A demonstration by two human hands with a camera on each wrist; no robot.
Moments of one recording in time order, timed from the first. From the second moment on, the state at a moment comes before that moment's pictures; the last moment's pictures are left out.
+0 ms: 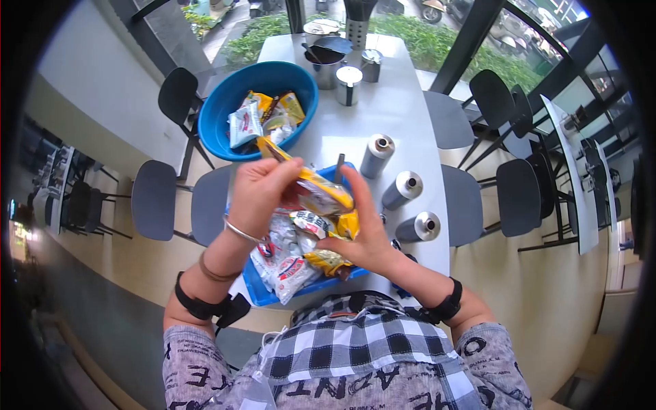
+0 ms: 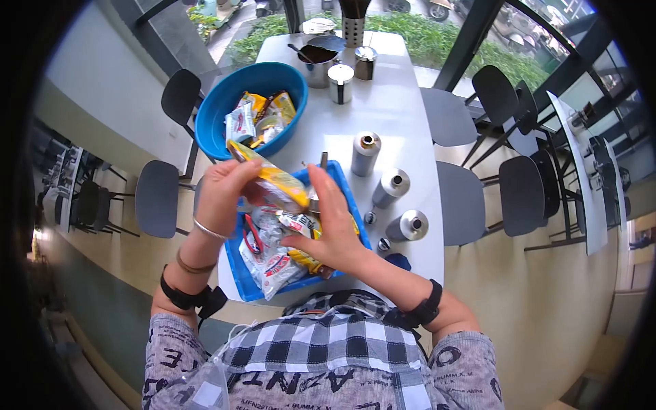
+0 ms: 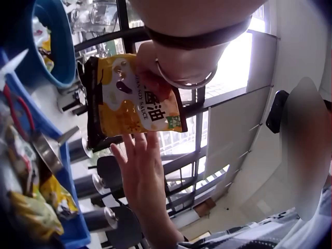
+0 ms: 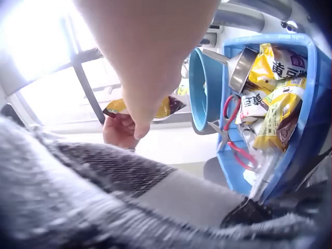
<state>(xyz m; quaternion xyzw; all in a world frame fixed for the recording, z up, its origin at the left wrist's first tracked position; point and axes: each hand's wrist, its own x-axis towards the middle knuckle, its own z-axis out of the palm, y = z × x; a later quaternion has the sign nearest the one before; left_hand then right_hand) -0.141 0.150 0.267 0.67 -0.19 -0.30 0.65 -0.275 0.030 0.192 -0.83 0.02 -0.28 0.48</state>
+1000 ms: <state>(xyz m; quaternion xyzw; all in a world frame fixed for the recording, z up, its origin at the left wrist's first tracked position) -0.315 -0.007 0.042 0.75 -0.39 -0.24 0.48 -0.494 -0.101 0.211 -0.43 0.28 -0.64 0.57</state>
